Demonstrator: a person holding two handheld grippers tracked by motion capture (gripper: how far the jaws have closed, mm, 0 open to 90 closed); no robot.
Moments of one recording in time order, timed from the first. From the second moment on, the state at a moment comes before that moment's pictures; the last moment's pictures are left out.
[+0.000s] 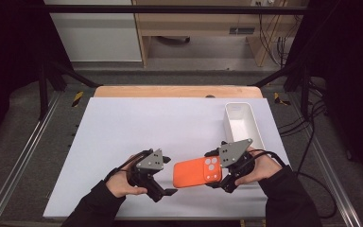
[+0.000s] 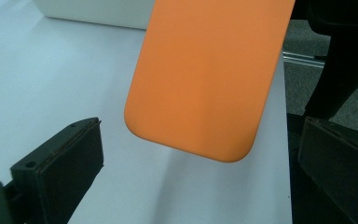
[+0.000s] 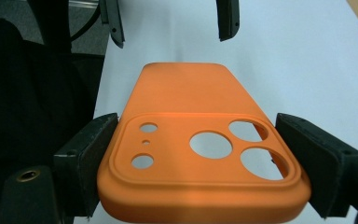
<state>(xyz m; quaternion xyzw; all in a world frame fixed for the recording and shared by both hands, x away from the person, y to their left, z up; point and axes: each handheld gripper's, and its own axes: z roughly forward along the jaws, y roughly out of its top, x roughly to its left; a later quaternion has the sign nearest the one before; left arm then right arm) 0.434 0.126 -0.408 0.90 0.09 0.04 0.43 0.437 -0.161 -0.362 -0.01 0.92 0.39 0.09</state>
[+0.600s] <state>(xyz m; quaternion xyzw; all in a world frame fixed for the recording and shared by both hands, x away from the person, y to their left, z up) 0.435 0.121 -0.405 0.91 0.08 0.04 0.40 0.442 -0.144 -0.352 -0.02 0.94 0.33 0.06</state>
